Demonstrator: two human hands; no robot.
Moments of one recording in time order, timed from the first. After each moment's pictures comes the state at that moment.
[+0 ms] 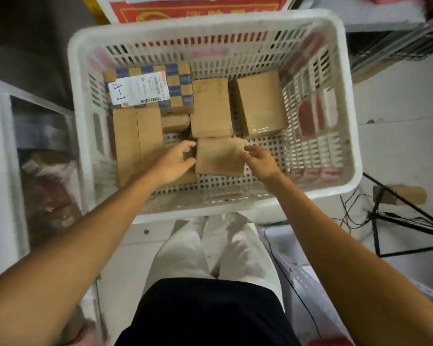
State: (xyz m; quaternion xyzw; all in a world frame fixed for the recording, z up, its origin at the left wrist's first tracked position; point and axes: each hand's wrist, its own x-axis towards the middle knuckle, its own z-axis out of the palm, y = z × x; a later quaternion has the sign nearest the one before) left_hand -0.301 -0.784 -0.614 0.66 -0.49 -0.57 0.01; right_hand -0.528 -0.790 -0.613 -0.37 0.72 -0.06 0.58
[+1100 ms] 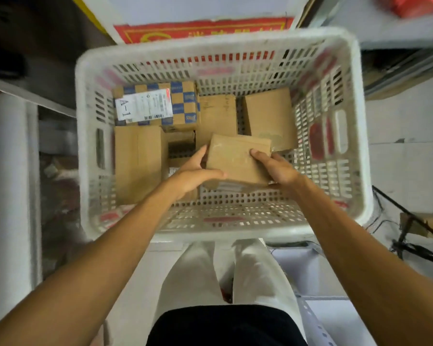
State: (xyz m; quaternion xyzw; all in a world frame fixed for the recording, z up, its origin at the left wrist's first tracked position) left_hand -0.354 -0.814 -0.614 0.66 -0.34 -0.67 0.10; right_hand -0.564 -0.849 -0.612 -0.26 0.69 -0.06 0.67
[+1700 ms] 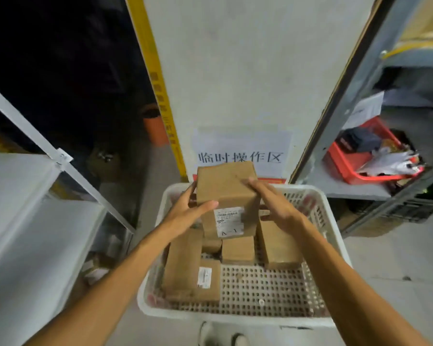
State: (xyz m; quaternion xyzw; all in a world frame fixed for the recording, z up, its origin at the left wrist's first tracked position) left_hand -0.267 -0.809 -0.398 0.67 -0.47 -0.47 0.35; right_hand -0.483 -0.872 -0.381 -0.54 0.53 -0.23 0.62
